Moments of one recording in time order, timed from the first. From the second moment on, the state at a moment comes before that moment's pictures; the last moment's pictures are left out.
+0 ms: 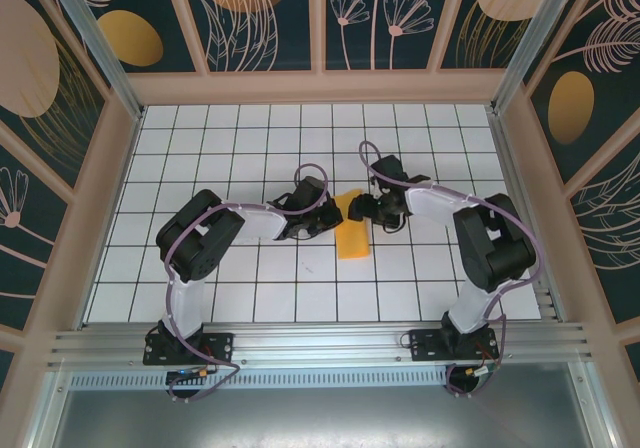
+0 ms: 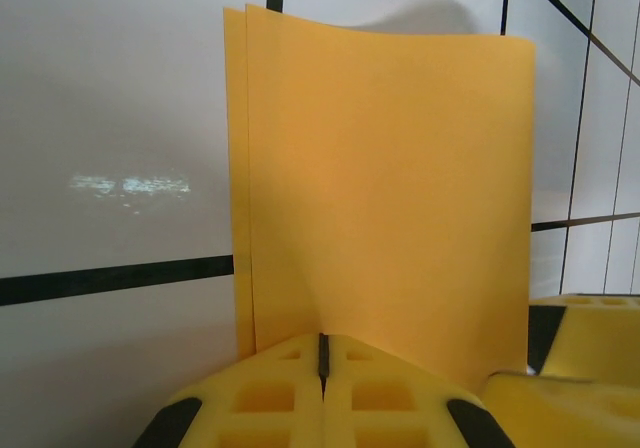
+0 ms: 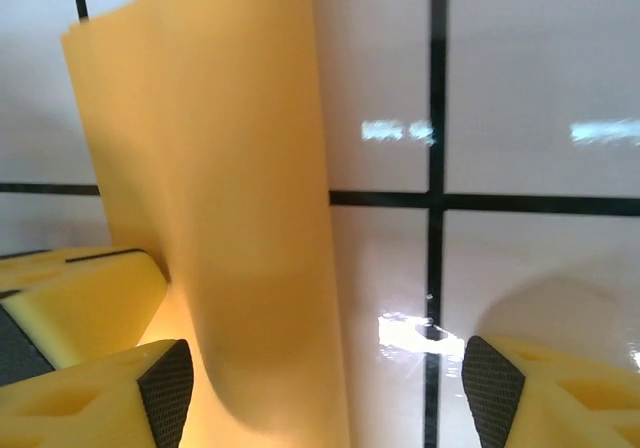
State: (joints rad) left arm -0.74 2.00 1.04 0.18 0.23 -1.05; right arm 0.44 1.71 1.00 -0.46 -0.23 0.53
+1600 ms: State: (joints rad) left arm -0.74 2.02 1.06 0.17 0.23 -1.02; right arm 0.33 1.69 0.84 -0.22 -0.61 0.52
